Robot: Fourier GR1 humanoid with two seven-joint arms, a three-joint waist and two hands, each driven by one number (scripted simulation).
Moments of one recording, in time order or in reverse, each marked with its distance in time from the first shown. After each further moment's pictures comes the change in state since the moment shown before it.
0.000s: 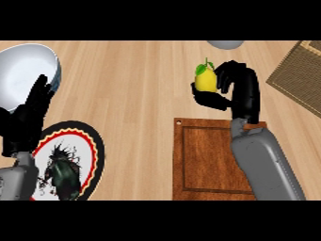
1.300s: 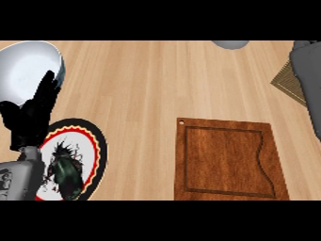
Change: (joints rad) left arm -0.042 -0.015 -0.014 0.033 -0.020 0.001 -0.008; right arm -0.537 -0.308 -0.343 0.657 0.057 0.034 0.010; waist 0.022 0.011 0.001
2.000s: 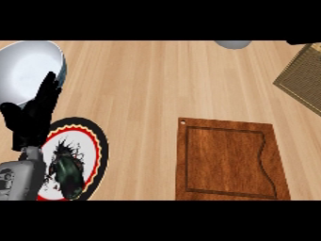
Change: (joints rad) left arm 0.000 -0.006 0.005 0.022 0.003 -0.005 -0.025; right arm -0.049 -0.141 -0.129 0.376 -0.058 -0.003 -0.231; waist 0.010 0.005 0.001
